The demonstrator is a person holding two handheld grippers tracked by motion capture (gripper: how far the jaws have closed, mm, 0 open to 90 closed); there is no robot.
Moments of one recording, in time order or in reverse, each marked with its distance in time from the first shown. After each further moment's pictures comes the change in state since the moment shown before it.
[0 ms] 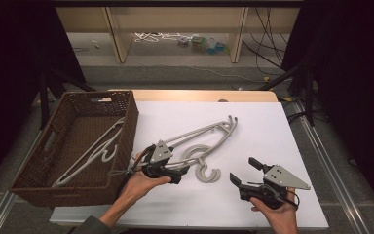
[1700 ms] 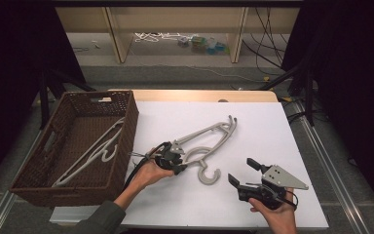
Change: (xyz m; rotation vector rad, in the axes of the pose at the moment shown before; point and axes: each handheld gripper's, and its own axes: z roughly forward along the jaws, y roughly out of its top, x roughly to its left) left arm 0.003 -0.013 0.065 0.327 -0.313 0.004; right arm 0.004 0.000 0.001 0.024 0.020 0.018
